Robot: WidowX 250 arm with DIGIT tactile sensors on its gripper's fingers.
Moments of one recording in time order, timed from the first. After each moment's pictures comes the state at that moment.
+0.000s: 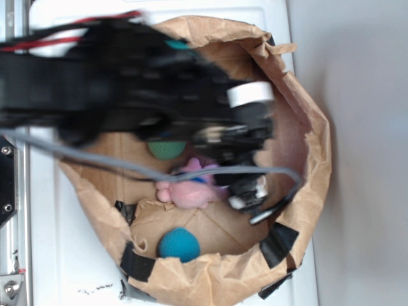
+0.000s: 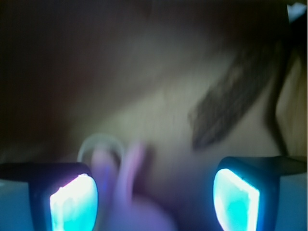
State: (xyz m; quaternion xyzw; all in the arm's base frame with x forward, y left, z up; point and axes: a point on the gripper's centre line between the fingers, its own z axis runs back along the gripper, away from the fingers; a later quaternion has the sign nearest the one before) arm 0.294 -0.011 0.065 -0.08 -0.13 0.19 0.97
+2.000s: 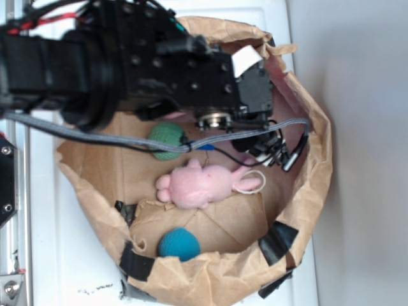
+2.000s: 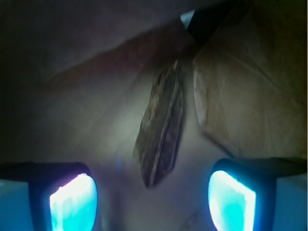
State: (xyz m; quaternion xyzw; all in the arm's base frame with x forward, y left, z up) arm 0.317 0.024 0.055 -0.03 -0.14 0.41 0.90
